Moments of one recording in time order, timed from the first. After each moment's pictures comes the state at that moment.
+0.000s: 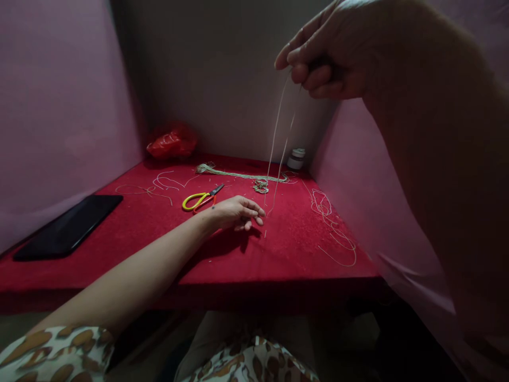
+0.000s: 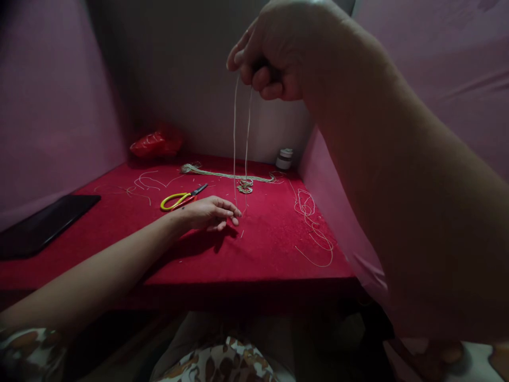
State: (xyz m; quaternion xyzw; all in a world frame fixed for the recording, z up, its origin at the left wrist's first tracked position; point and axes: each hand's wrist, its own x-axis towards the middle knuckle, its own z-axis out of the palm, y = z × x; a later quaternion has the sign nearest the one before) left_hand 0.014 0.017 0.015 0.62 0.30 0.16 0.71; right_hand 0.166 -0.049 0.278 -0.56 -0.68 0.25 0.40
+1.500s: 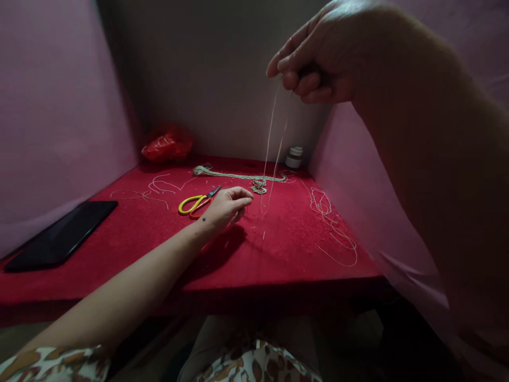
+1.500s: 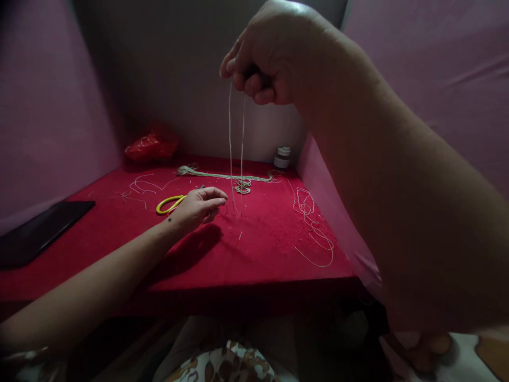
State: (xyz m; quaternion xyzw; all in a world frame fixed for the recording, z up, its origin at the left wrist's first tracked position) left_hand 0.016 -0.003 0.031 0.61 0.32 0.41 0.59; right_hand 0.174 -0.039 0.271 -0.55 -0.69 0.27 0.39
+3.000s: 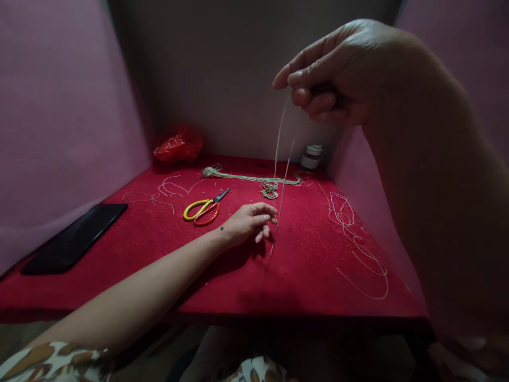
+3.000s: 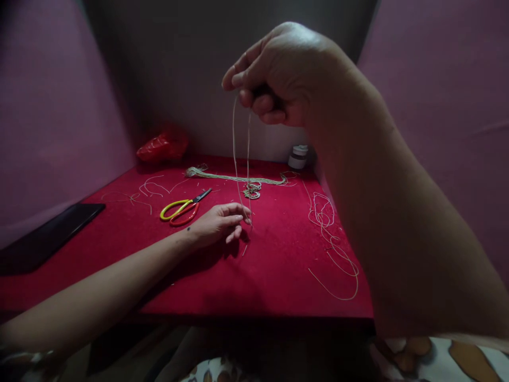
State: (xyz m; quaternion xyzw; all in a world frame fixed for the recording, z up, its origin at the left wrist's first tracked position) left_hand 0.044 0.015 0.000 0.59 0.29 0.30 0.69; right_hand 0.196 -0.012 0.238 -0.48 -0.69 0.32 0.44
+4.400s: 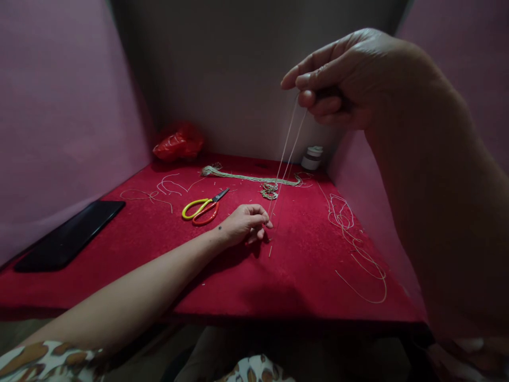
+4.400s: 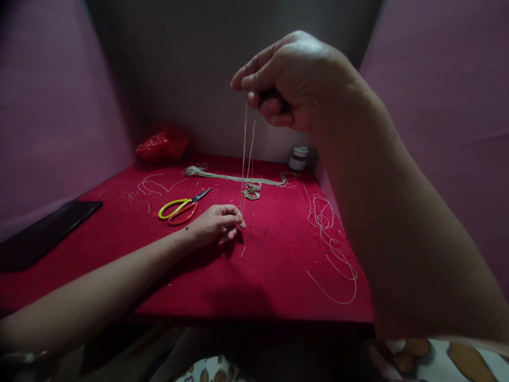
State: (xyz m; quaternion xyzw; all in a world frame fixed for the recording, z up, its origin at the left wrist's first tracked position) left_hand 0.040 0.023 -0.011 0.58 0.31 0.30 0.69; right_hand 0.204 -0.004 0.233 -0.44 -0.70 0.34 0.45
